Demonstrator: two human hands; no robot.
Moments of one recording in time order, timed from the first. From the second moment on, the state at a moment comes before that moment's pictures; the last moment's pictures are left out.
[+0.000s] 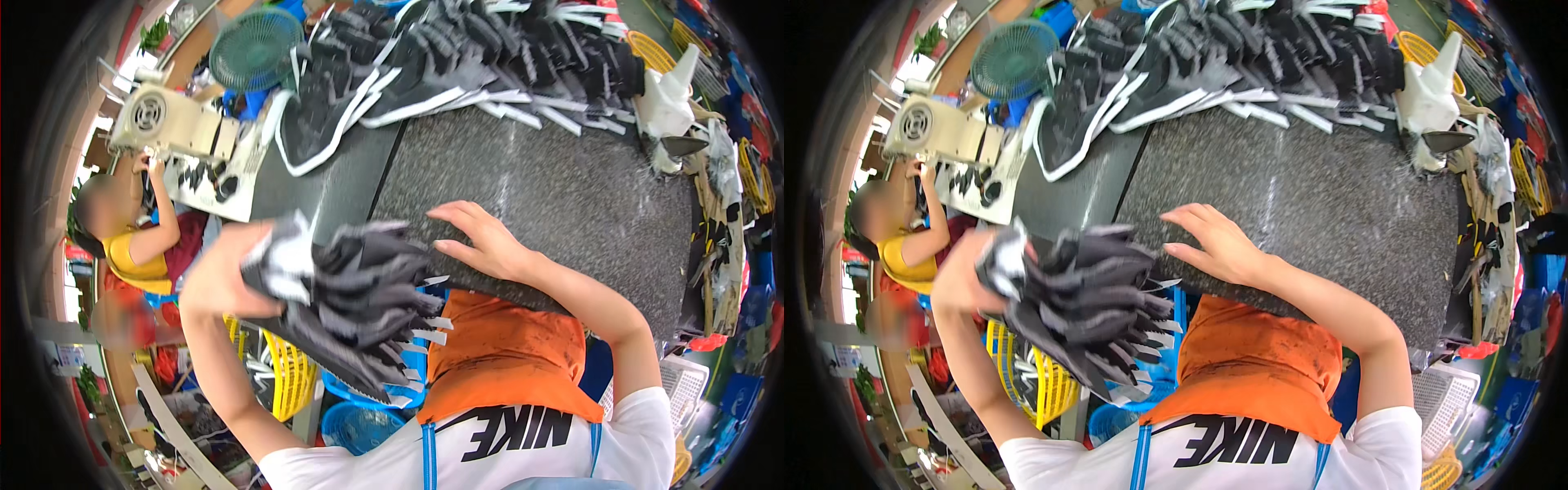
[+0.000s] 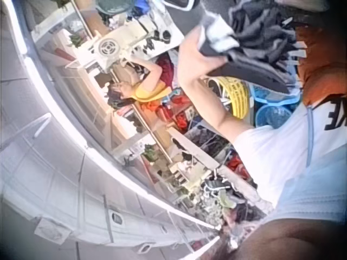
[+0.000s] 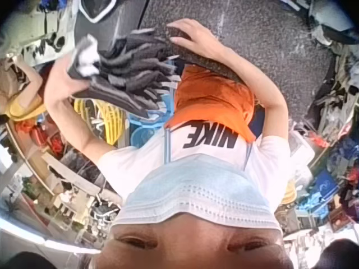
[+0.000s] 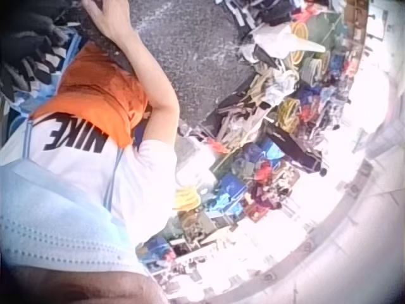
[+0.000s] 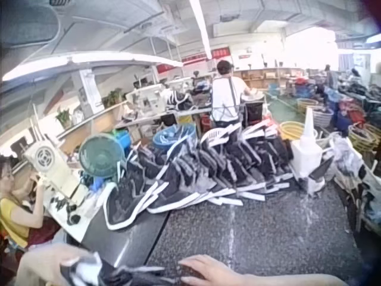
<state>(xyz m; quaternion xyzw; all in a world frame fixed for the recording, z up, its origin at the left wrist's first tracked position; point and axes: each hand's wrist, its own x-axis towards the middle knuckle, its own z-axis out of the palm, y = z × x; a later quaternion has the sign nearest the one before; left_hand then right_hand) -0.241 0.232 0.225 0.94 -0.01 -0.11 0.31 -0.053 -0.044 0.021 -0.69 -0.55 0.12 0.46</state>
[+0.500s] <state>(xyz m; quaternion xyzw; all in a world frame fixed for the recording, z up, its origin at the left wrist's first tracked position) 0.024 0.167 0.138 0.96 -0.01 0.29 -0.01 0.068 -0.096 0.056 -0.77 -0.31 -0.10 0.55</state>
